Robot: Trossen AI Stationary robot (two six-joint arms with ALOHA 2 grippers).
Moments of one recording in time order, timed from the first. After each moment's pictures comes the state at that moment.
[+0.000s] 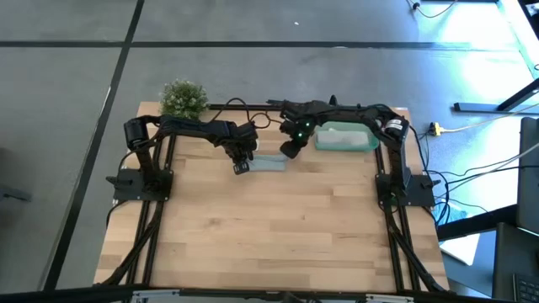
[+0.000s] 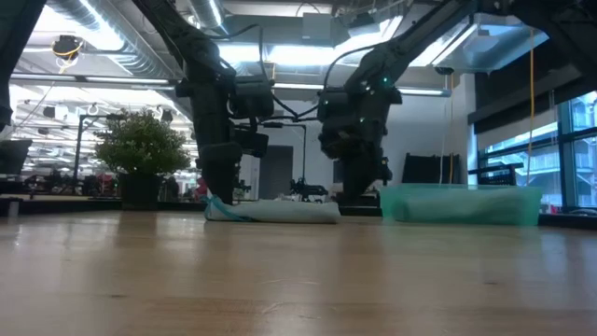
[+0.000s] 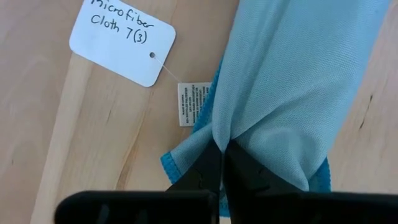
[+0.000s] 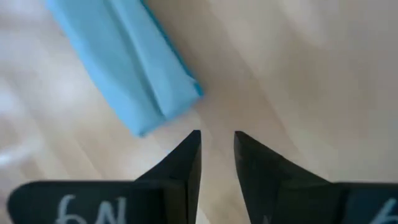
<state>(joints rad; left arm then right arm) 0.40 1.81 1.02 -0.54 0.05 0.06 -0.49 2.03 1.46 -0.81 -0.39 0.18</state>
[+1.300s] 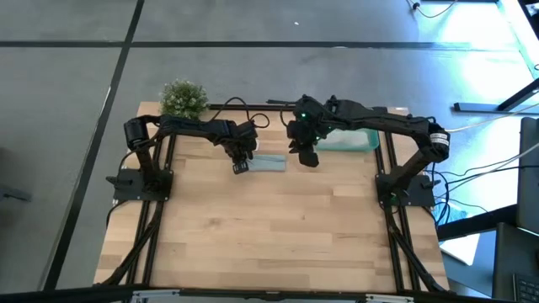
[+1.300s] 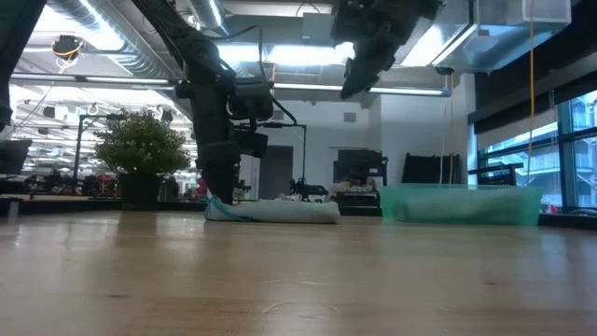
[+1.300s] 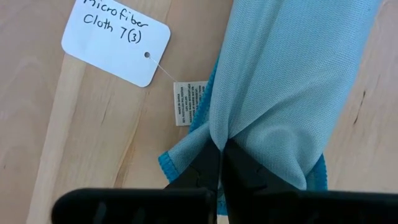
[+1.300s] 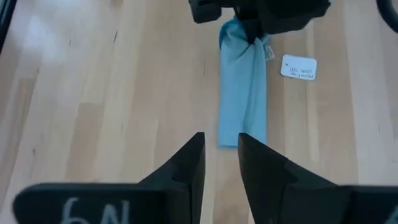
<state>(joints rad) 0.40 1.81 1.02 -0.56 0.09 0.09 -0.32 1.62 1.46 -0.83 -0.30 -0.25</state>
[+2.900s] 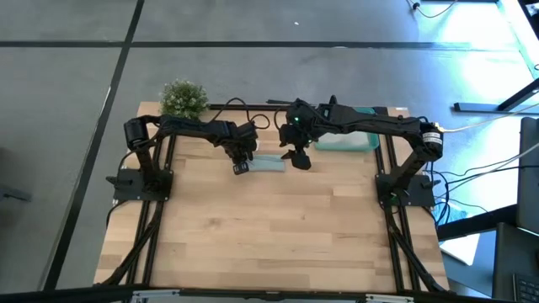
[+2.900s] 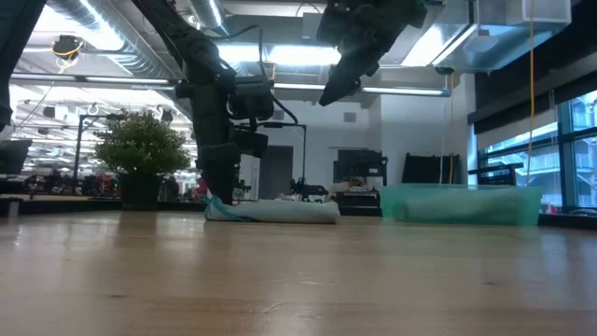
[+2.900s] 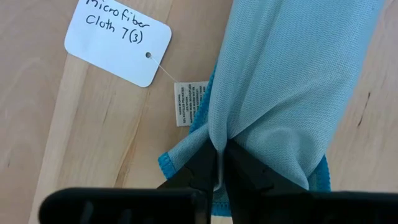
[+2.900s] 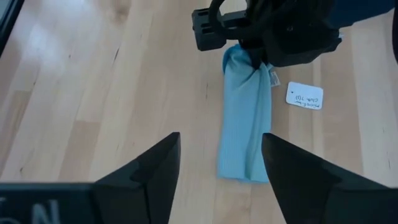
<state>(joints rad) 0.40 1.81 1.01 -0.53 0.05 0.08 -0.28 1.68 1.46 -0.71 -0.31 -0.27</state>
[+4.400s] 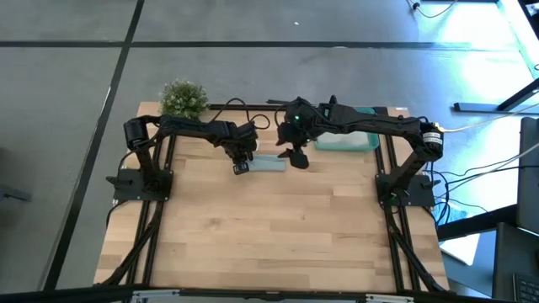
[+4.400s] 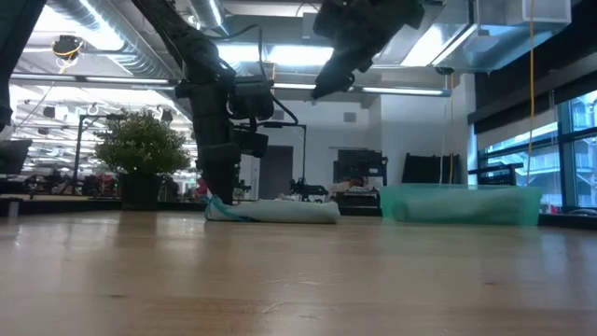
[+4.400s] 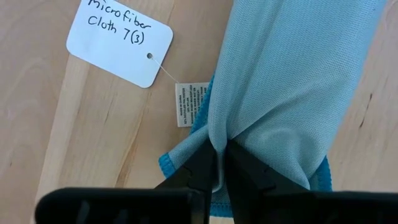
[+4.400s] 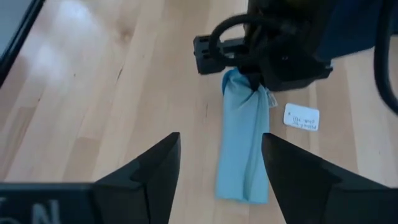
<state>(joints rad) 0.40 1.81 1.01 -0.53 0.04 0.08 -0.28 1.68 1.46 -0.65 -0.33 -0.27</state>
